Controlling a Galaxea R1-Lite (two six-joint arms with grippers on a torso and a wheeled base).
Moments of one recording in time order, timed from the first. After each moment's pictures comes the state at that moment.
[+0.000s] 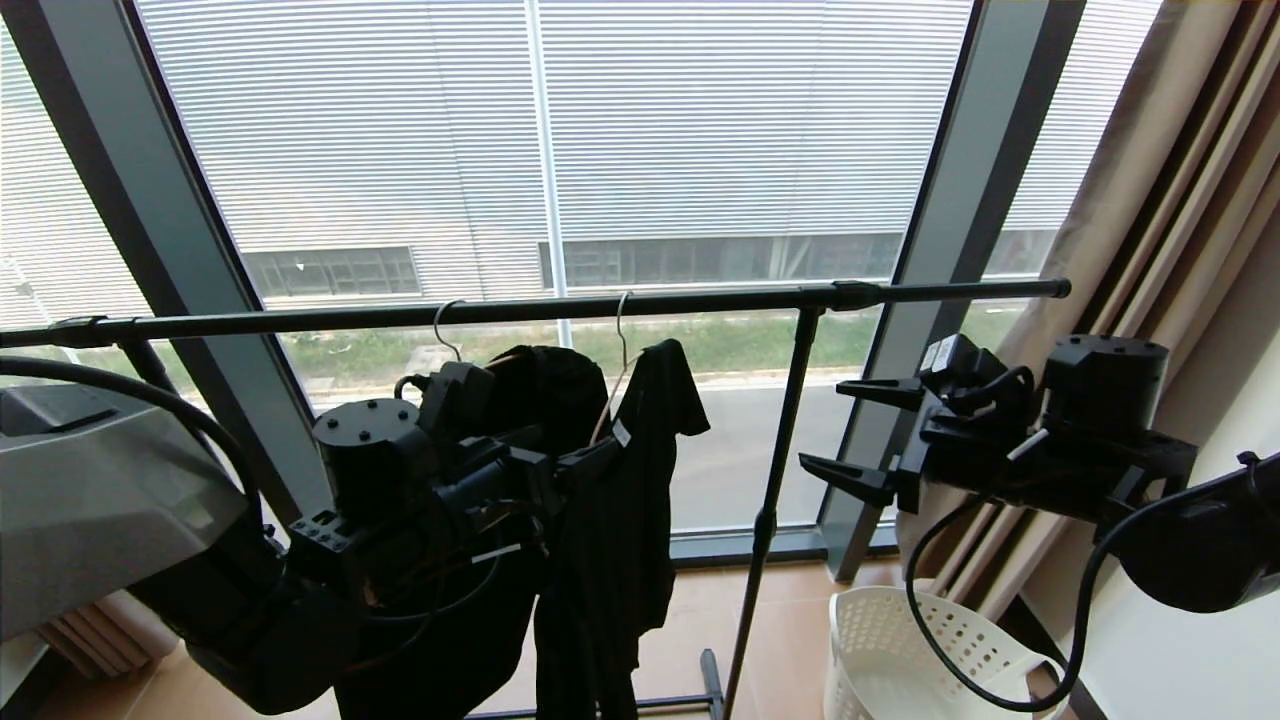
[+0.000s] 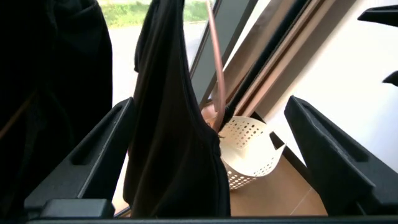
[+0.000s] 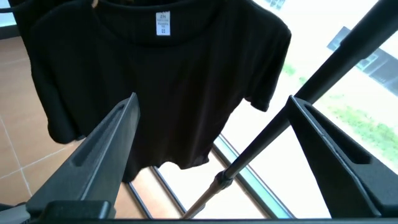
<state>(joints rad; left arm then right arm) -0.44 2.02 -0.59 -1.31 -0.22 -0.23 0.20 1.88 -0.69 -0.92 0.67 -0.36</state>
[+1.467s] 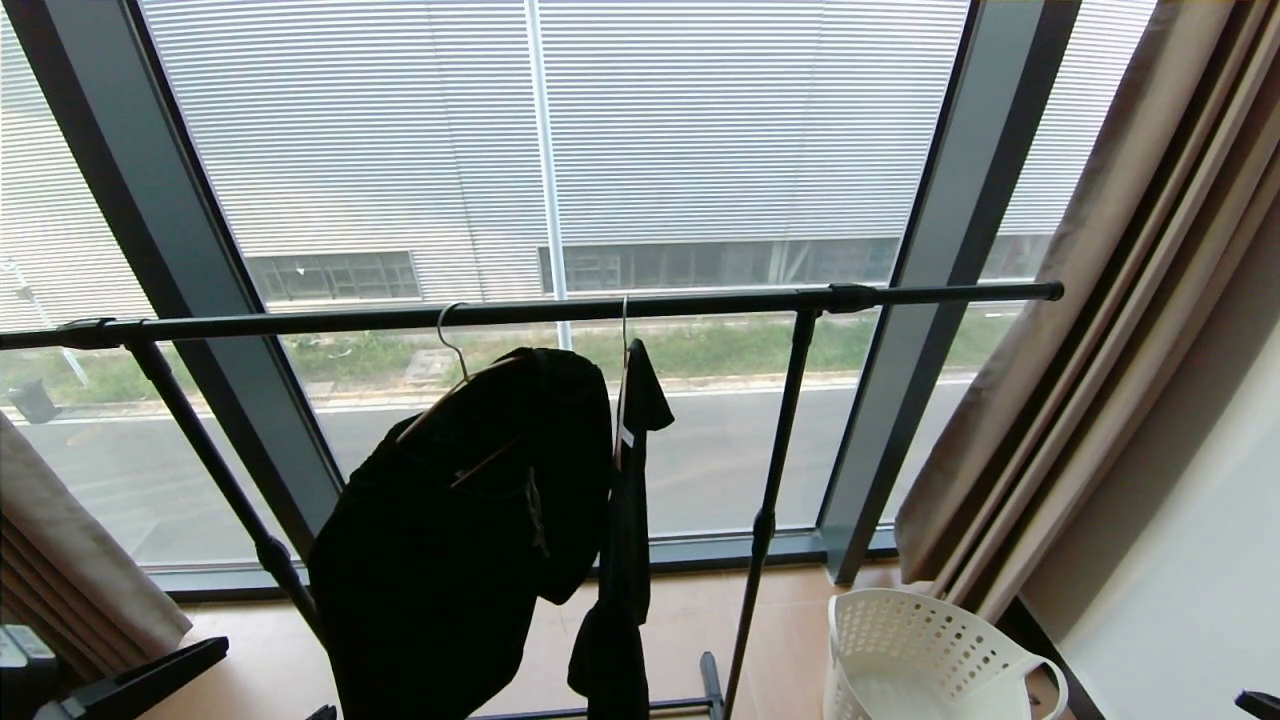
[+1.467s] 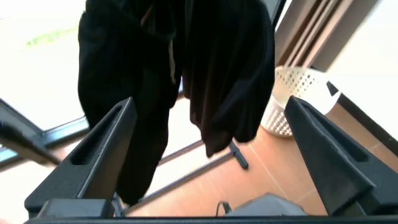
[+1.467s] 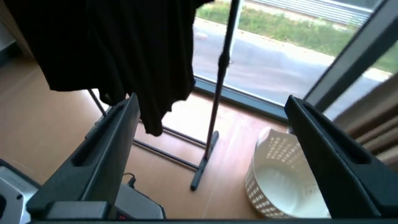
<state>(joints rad) -0.35 0.85 0.00 -0.53 -0.06 0.01 0.20 0.44 -0.10 -0.02 0.19 -0.05</state>
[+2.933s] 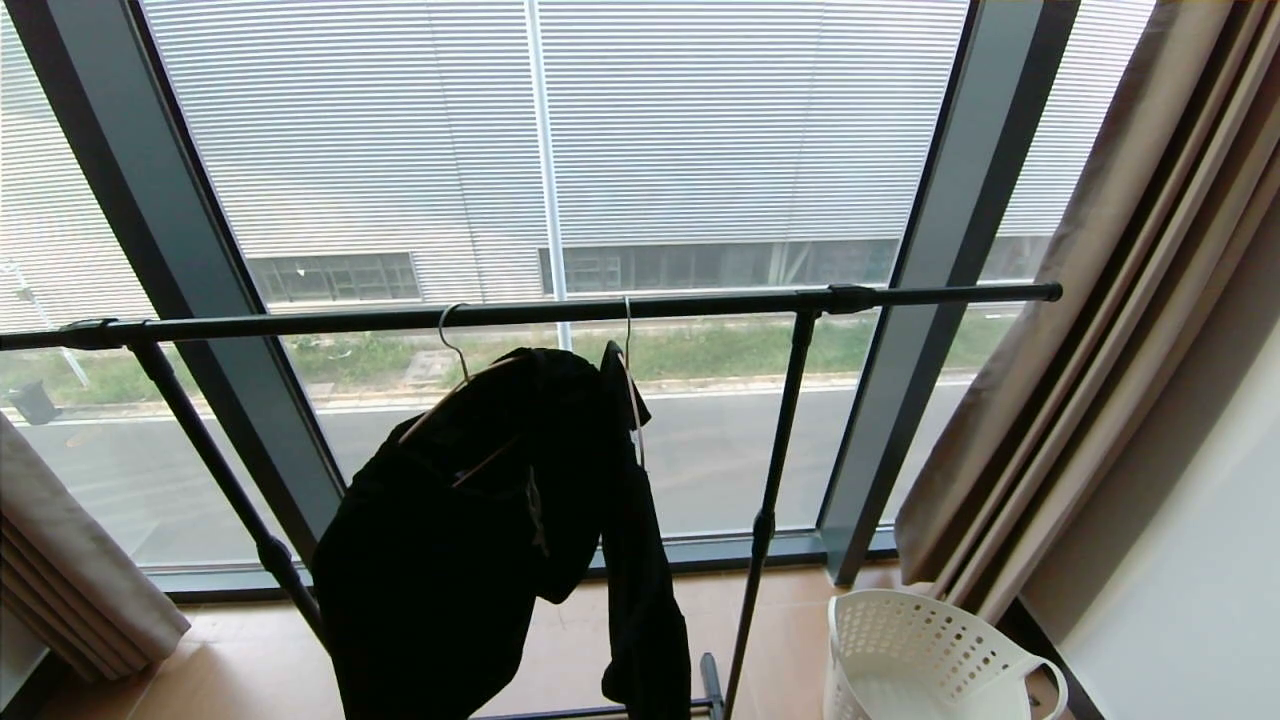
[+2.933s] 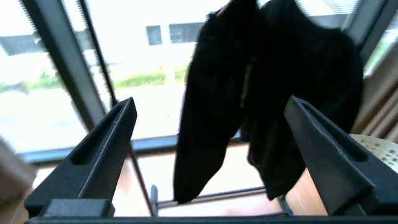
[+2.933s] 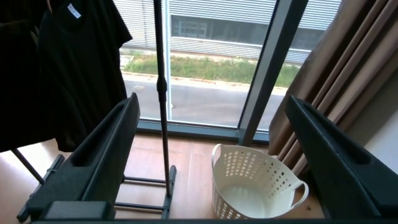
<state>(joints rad) 0.00 0.01 0.00 -0.01 0.03 0.06 -0.02 0.00 -0.08 0.13 0.12 -0.02</state>
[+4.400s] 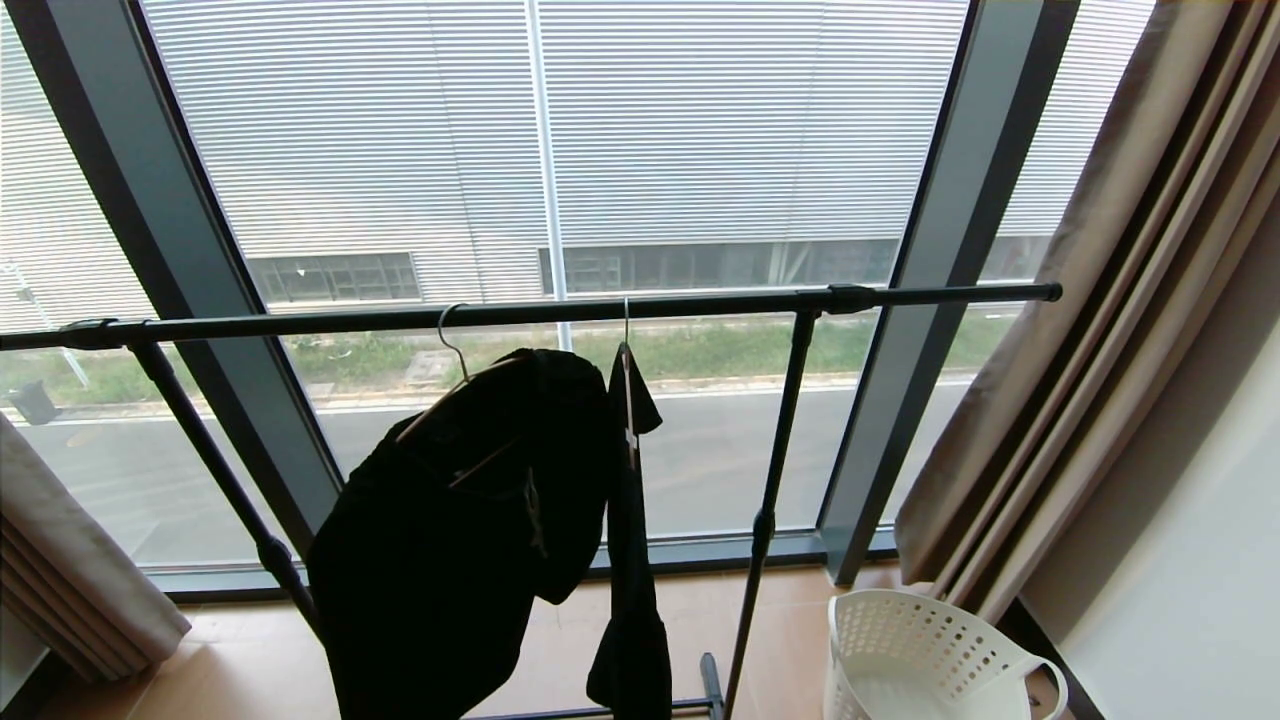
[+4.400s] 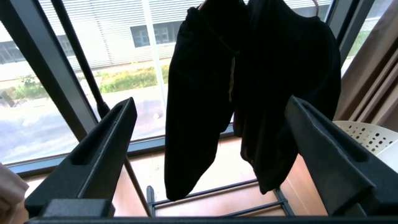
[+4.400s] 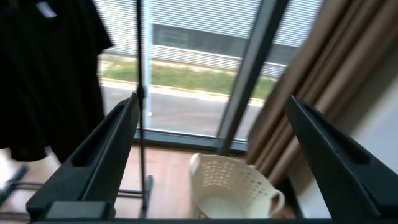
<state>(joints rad) 0.00 0.00 -0.01 0.02 -0.13 0.07 -0.01 0.00 -0.01 0.03 0.09 -0.07</state>
